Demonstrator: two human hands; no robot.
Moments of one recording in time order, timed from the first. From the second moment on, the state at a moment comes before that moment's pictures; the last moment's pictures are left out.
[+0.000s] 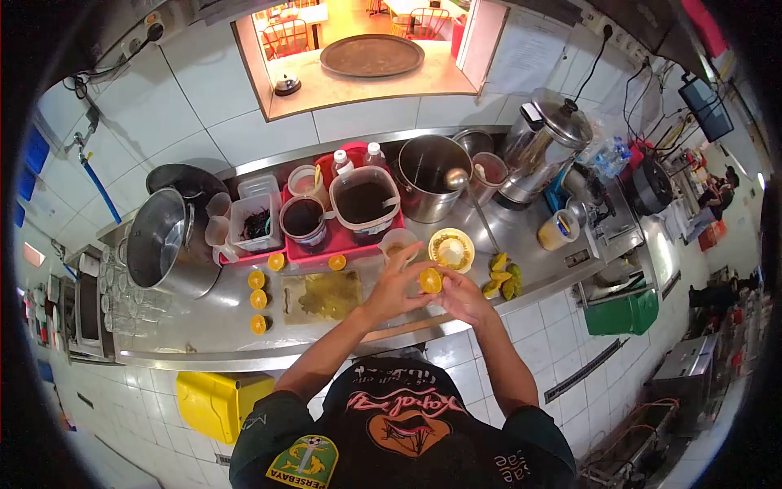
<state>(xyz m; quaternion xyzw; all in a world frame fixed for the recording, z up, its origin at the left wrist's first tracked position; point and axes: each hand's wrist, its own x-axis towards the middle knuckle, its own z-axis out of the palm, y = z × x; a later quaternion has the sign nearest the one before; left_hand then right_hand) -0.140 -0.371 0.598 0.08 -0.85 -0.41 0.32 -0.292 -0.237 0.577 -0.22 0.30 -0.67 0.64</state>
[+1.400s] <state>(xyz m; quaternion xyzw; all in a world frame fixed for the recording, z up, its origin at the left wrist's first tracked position) -0.226 -0.373 0.552 0.26 -0.92 -0.24 0.17 -0.351 -0.278 0.579 -0.54 0.81 -0.22 -0.10</state>
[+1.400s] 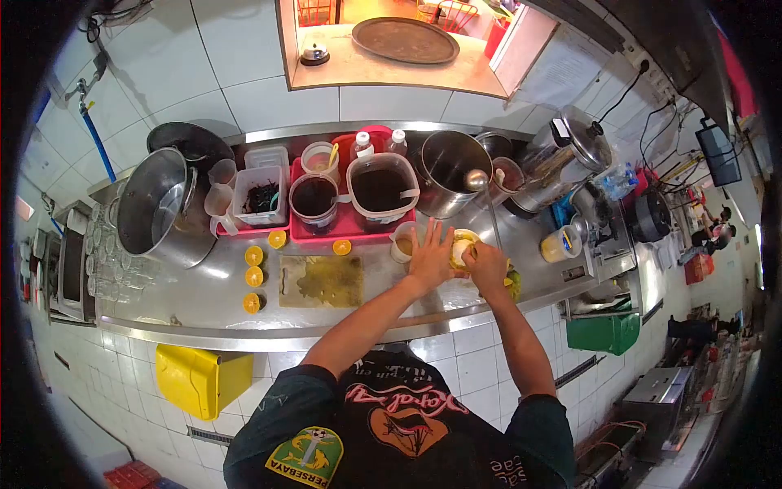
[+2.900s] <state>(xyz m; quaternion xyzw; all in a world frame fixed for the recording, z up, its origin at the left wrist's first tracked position) -0.136 -0.374 0.590 0.13 -0.83 -0.43 0.33 -0.274 -0.245 0.581 -0.18 0.37 -0.71 0.58</state>
